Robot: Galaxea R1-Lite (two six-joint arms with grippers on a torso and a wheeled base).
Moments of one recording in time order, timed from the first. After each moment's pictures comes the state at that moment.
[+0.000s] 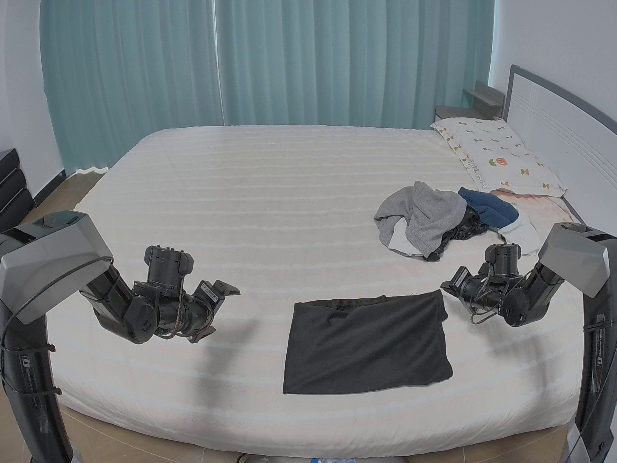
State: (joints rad) left arm -0.23 2.21 -0.86 -0.62 -0.17 -1.09; right arm 0.05 2.44 -1.02 -0.88 0.24 0.81
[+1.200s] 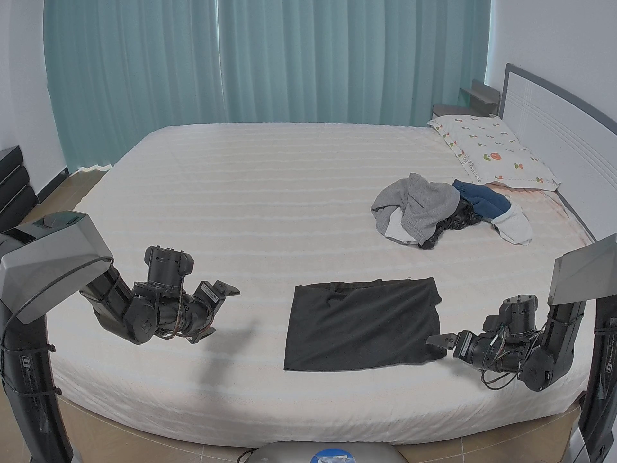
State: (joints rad) left arm -0.23 2.21 -0.86 -0.62 -0.17 -1.09; right arm 0.16 2.30 -0.35 -1.29 0.28 0.64
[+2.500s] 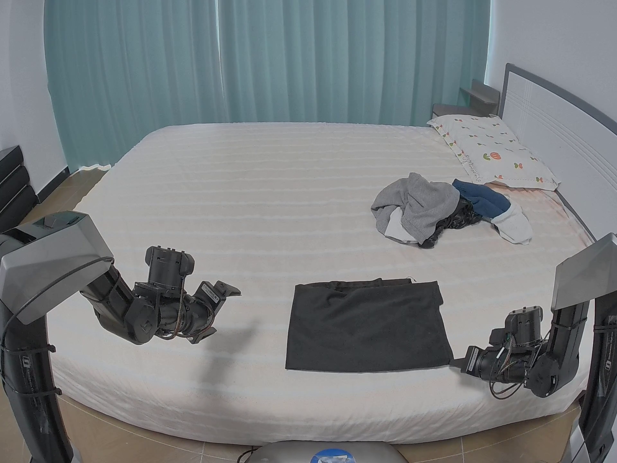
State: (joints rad) left arm -0.23 2.21 -0.86 -0.62 -0.17 -1.09; right arm 0.11 2.32 -0.27 -1.30 0.28 0.54
